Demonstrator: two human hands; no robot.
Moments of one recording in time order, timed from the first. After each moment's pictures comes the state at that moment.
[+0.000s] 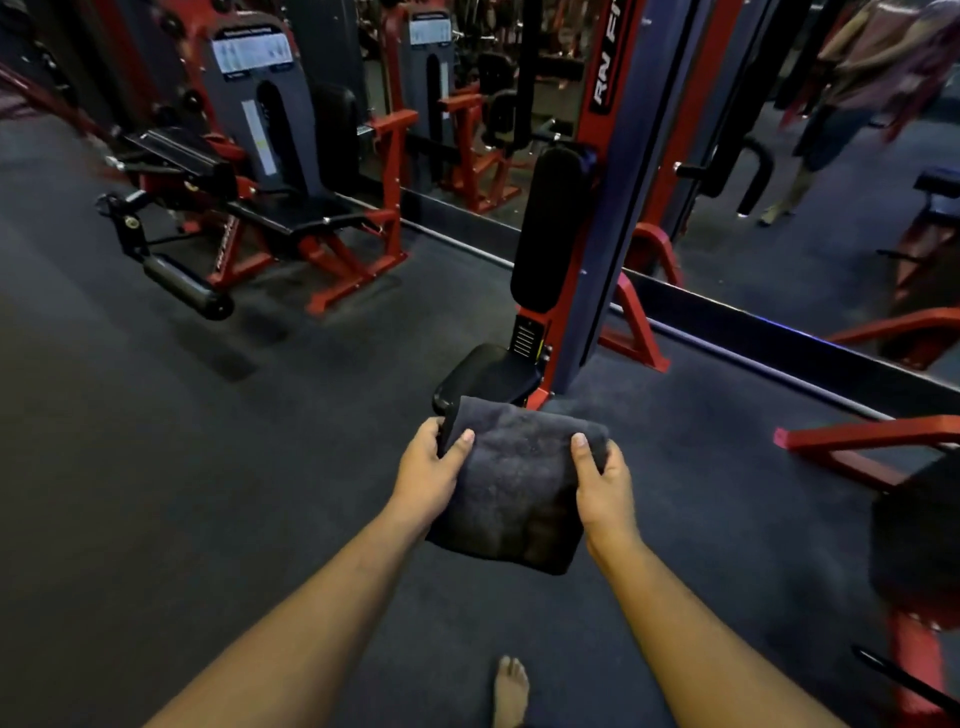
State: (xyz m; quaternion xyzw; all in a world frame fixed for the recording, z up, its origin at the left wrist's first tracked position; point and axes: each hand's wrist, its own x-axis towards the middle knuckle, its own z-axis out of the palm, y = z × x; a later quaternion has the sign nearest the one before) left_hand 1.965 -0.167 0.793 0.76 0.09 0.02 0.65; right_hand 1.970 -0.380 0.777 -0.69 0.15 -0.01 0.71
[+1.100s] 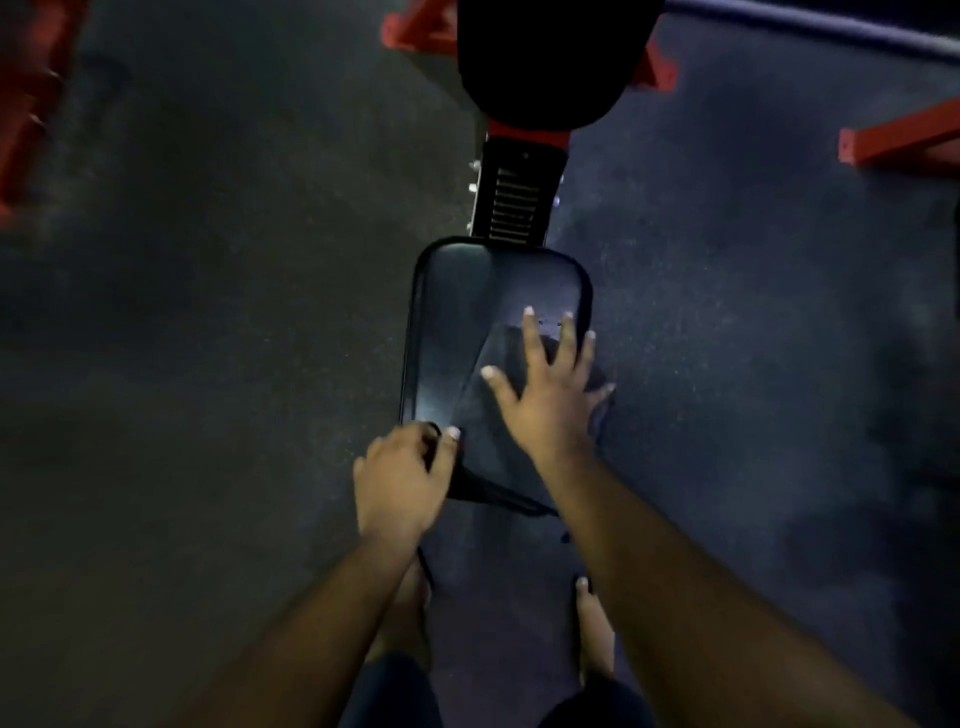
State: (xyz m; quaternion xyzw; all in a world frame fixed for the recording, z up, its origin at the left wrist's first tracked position) left_hand 2.498 -0.039 0.389 0.96 -0.03 -0.22 0.19; right_hand 2.507 -0.226 0.378 -0.93 0.27 0.14 0.21
